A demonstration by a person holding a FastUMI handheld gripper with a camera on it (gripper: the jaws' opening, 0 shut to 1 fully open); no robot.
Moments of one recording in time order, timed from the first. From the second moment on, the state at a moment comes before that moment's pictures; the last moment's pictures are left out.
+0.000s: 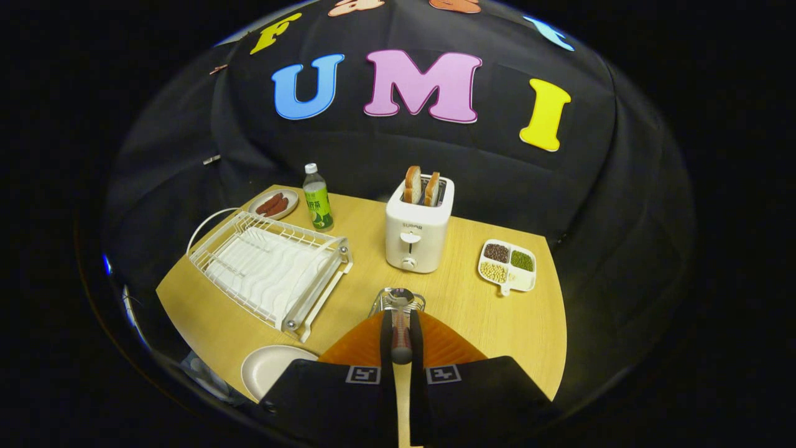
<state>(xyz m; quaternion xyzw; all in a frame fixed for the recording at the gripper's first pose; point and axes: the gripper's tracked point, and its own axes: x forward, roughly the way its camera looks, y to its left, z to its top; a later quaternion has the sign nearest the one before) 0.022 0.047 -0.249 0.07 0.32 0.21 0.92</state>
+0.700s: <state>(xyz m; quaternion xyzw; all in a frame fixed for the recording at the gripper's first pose) -0.135 0.139 -0.253 0.09 0.39 0.31 0.86</state>
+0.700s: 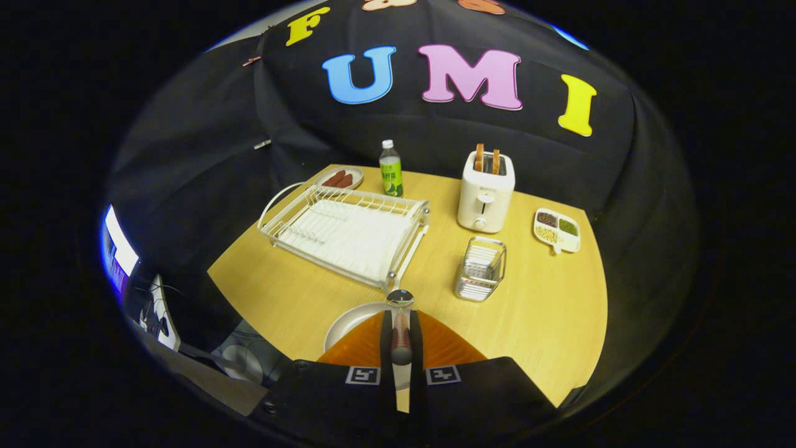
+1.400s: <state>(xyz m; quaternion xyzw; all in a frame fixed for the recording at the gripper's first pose) -0.179 0.176 -0.352 0.06 0.46 0.34 0.82</state>
